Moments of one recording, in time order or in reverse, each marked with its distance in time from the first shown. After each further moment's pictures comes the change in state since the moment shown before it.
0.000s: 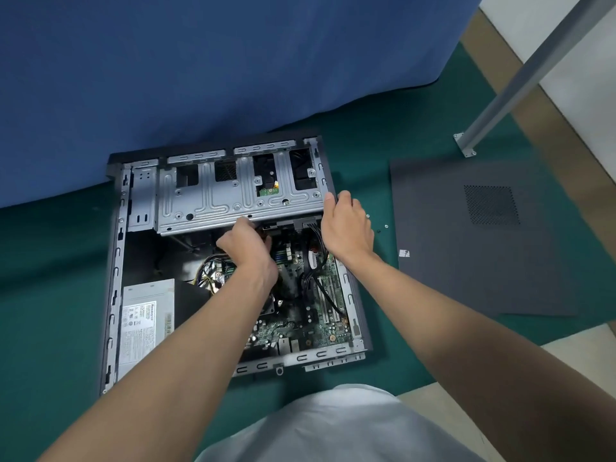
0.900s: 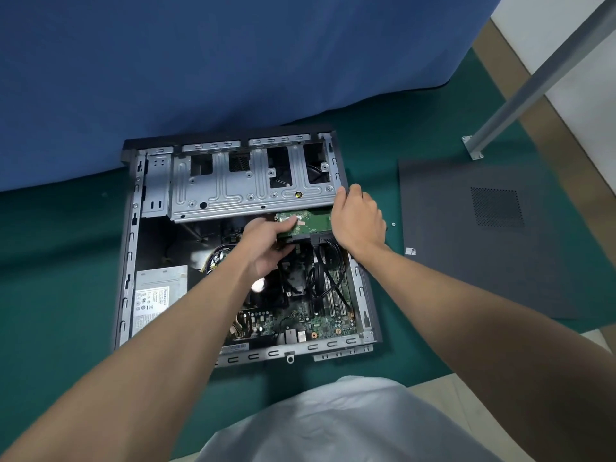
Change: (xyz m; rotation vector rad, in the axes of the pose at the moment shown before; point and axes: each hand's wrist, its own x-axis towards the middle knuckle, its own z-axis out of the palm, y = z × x) left_hand 0.020 0.011 -0.022 0.299 -0.539 -0.256; right_hand 0.003 -0.002 0.003 -0.115 0.072 -0.037
